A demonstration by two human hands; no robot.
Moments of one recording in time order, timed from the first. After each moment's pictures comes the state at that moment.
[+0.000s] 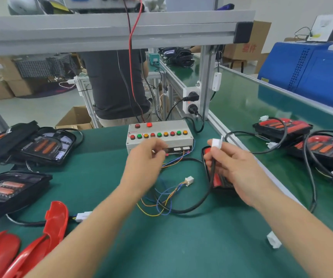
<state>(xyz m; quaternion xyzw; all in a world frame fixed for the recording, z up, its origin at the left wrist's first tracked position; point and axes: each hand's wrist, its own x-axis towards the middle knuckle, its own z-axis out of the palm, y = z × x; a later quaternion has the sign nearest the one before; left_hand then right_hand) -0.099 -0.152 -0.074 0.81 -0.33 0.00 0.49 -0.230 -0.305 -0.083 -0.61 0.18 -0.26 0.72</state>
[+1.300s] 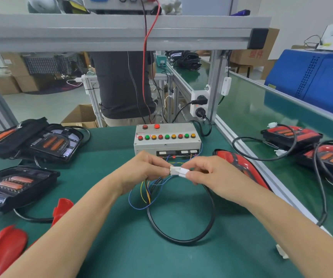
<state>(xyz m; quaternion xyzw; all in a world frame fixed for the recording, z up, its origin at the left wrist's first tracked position) -0.052 -0.127 -0.086 0.70 -0.40 -0.34 0.49 -0.205 -0.285 -0.071 -0.90 0.08 -0.08 0.42</state>
